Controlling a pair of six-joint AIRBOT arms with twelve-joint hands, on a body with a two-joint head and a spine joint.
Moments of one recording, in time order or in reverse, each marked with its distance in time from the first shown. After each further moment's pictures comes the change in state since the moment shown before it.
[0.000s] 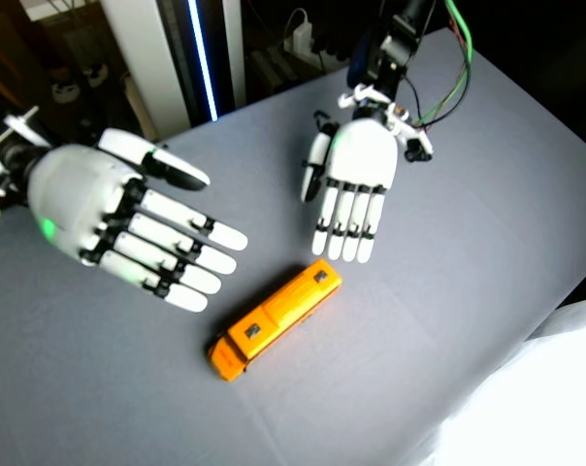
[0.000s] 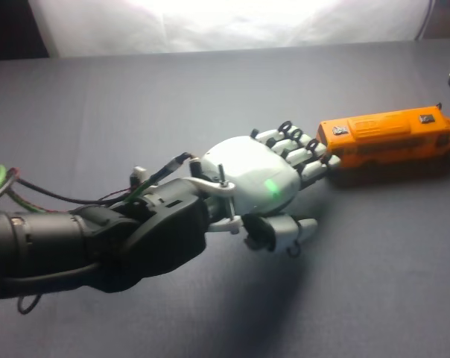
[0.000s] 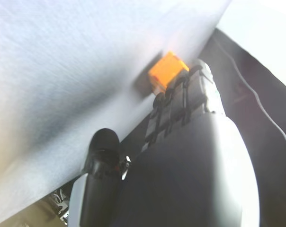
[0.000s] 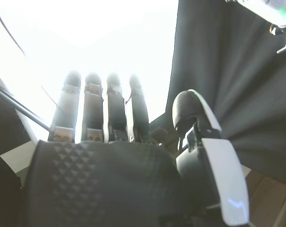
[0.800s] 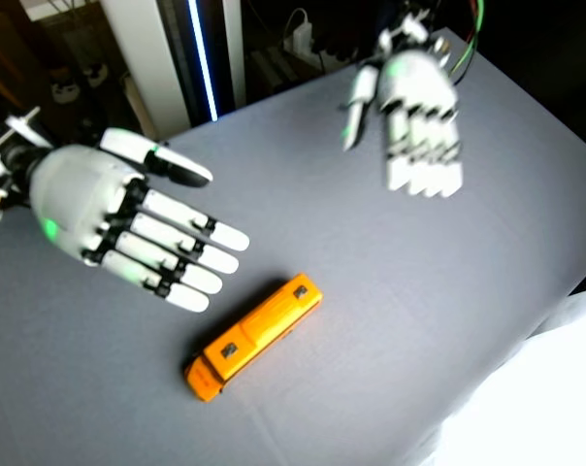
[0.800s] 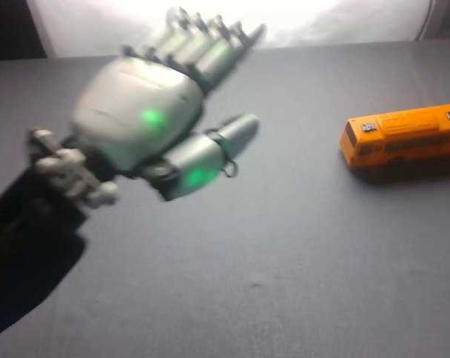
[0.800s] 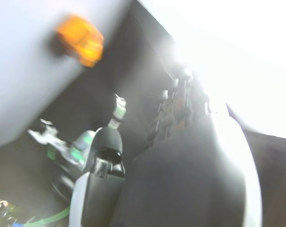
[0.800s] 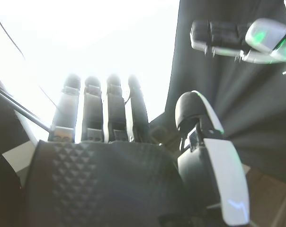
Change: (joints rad) left arm 0.150 0.367 -0.314 0.162 -0.696 -0.368; right arm 0.000 0.000 0.000 -0.004 0.057 0.013
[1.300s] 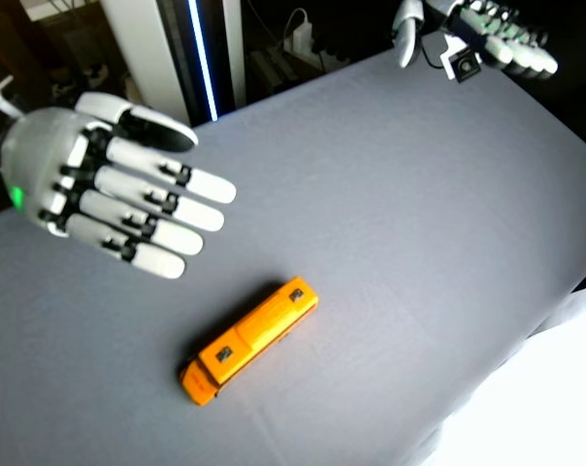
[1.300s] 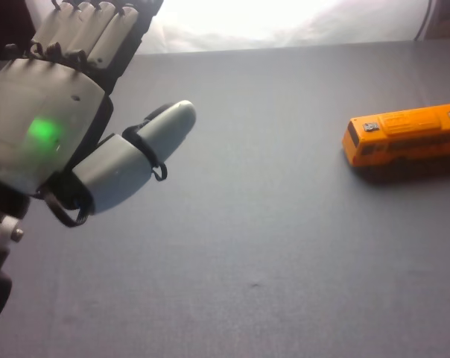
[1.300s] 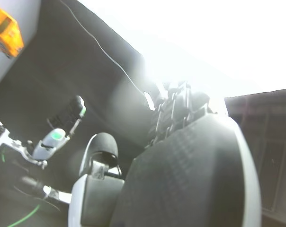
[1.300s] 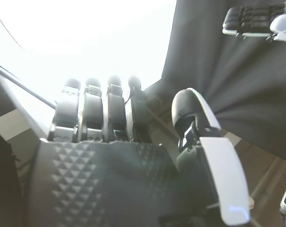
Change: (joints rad) left arm 0.163 0.089 -0.091 -0.037 -0.340 -0.047; right arm 0.016 0.036 -0.027 -0.011 0.146 0.004
